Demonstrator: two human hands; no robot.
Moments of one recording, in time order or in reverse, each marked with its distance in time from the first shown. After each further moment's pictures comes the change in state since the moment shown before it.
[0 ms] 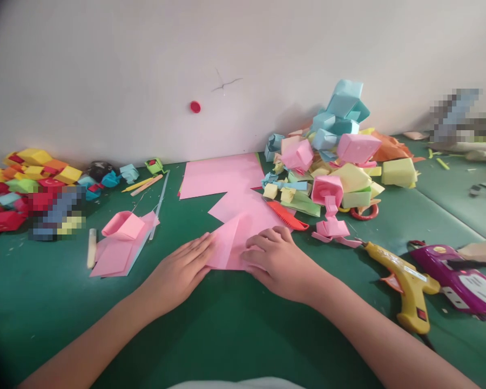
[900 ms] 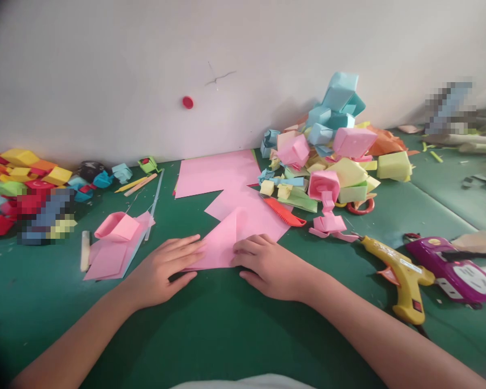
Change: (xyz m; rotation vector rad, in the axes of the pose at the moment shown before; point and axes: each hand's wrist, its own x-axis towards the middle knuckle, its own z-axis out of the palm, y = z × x) left_hand -0.012 -0.029 -0.015 -0.154 0.080 0.131; right_hand 0.005 0.000 0.009 0.219 -0.100 -0.086
